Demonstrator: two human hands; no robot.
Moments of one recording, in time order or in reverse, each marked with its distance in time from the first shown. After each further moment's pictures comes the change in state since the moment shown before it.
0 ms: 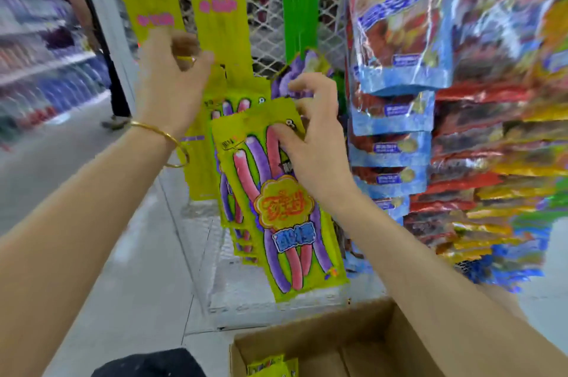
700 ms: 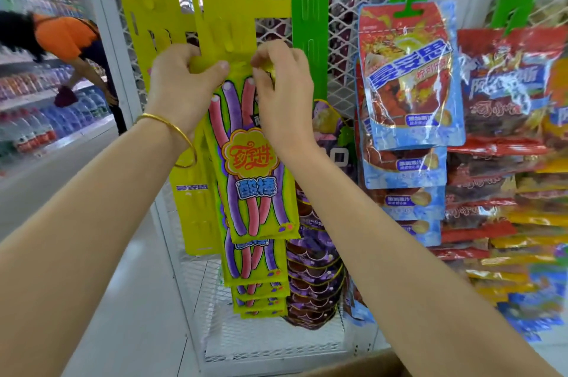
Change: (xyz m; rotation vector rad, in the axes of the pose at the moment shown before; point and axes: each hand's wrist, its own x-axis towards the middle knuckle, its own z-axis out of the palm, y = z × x) left_hand 0.057 0.012 0.012 -0.023 0.042 -0.130; right_hand 0.116 -0.008 0.044 -0.218 0.254 -0.136
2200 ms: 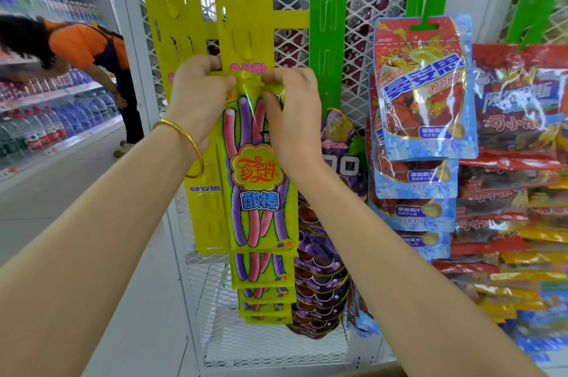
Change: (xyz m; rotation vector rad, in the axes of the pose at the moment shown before) left_hand -0.004 0.007 -0.003 -0.192 -0.066 -0.159; right_hand -0.011 0.004 0.004 -0.021 -0.041 0.018
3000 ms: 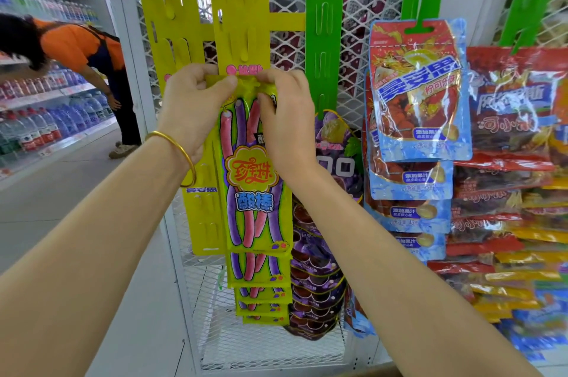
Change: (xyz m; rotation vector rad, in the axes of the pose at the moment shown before) left_hand -0.001 -0.017 -0.002 -0.008 0.011 0.113; right_hand -0.003 -0.005 0.003 -0.046 -0.023 -0.032
